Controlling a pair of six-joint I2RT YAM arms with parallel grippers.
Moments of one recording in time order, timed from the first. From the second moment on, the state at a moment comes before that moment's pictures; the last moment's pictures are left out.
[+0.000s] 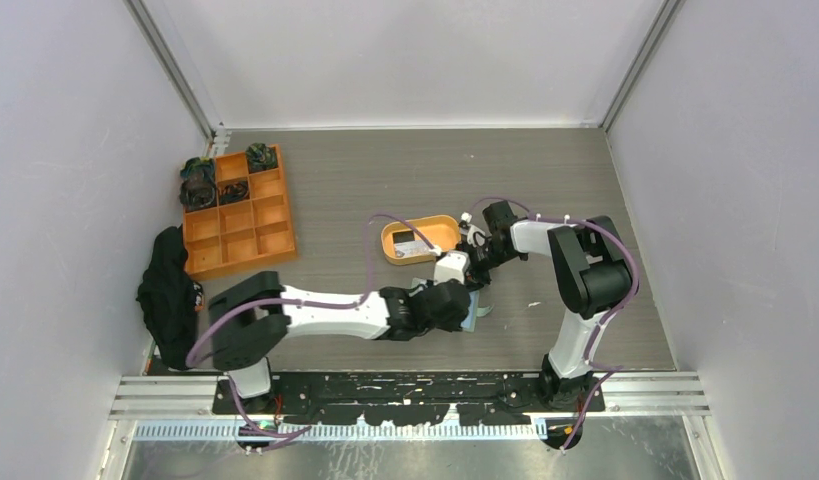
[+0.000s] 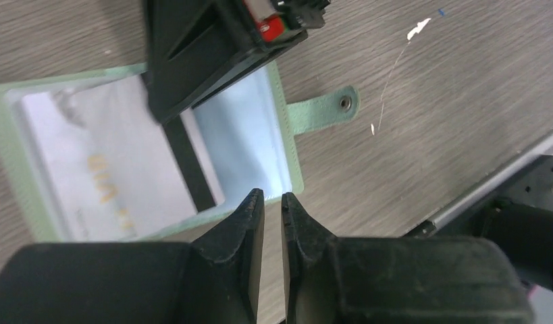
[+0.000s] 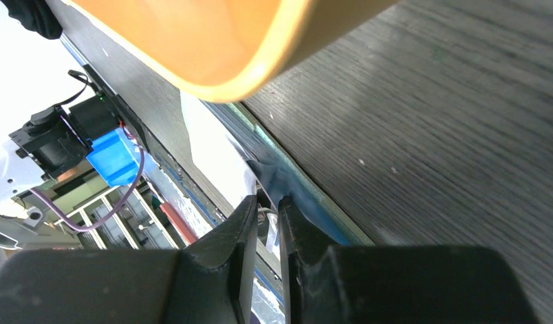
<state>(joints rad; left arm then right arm) -1.27 1.70 1.03 -0.08 -0.36 -0.82 0.28 1.83 0.91 -0.45 -0.82 0.29</state>
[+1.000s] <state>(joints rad) -1.24 1.97 1.29 -0.33 -0.50 -0.78 0.28 1.84 0.96 -0.50 -0.83 0.26</state>
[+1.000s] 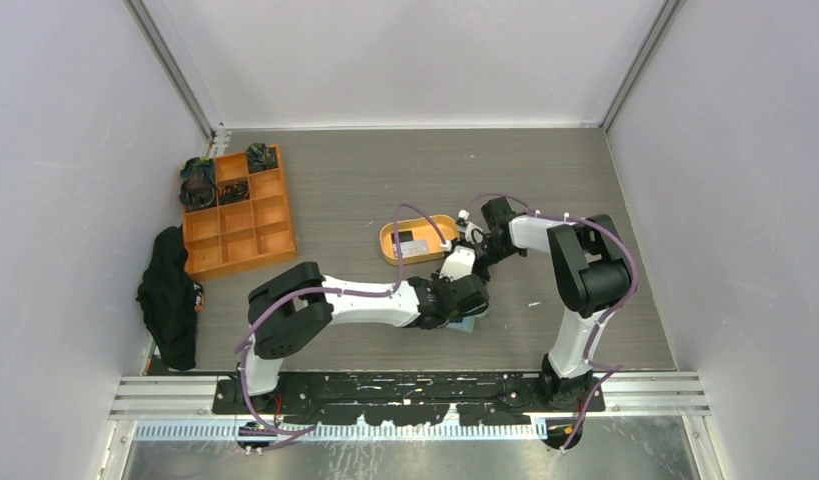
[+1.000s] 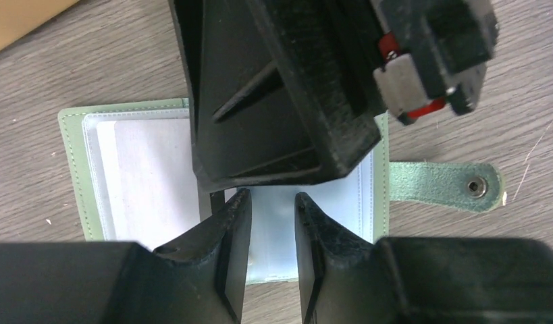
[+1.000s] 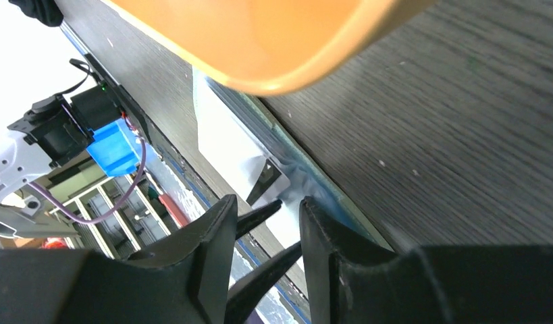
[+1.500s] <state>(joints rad) -1.20 1.49 0.82 -0.03 -0.31 -0.63 0.24 1.75 0.99 -0.64 -0.83 0.08</state>
